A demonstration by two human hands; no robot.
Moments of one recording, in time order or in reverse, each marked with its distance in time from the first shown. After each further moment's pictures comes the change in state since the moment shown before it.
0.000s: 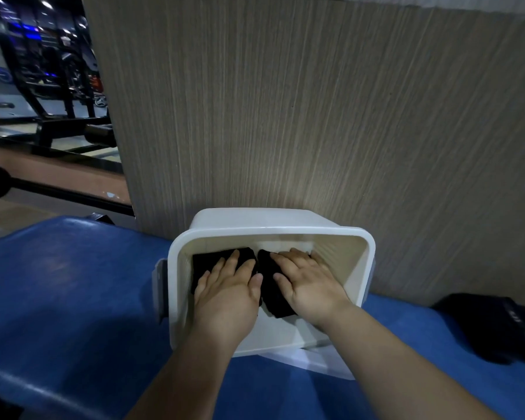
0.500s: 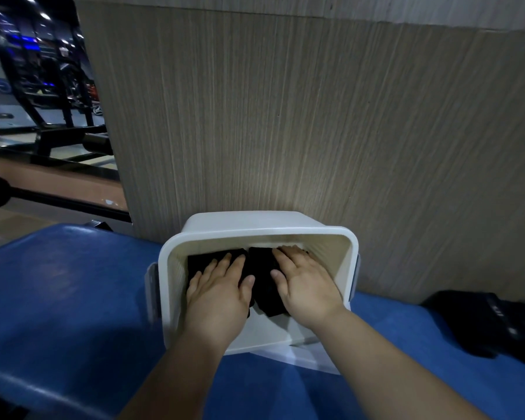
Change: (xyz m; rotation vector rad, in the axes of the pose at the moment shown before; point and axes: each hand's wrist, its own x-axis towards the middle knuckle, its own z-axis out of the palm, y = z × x) left_hand -0.008 0.001 -0.002 0.010 0.101 0.034; right_hand -0.016 -0.006 -0.014 0.028 0.140 0.050
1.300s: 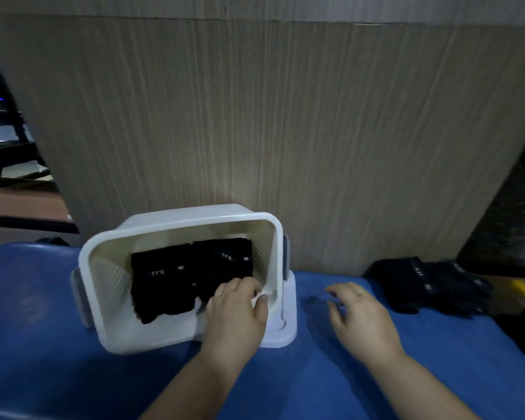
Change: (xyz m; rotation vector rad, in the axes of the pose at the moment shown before) left_hand -0.049 0.097 0.044 -0.243 0.061 0.168; right_hand -0.145 0.124 -0.023 0.085 0.263 0.289
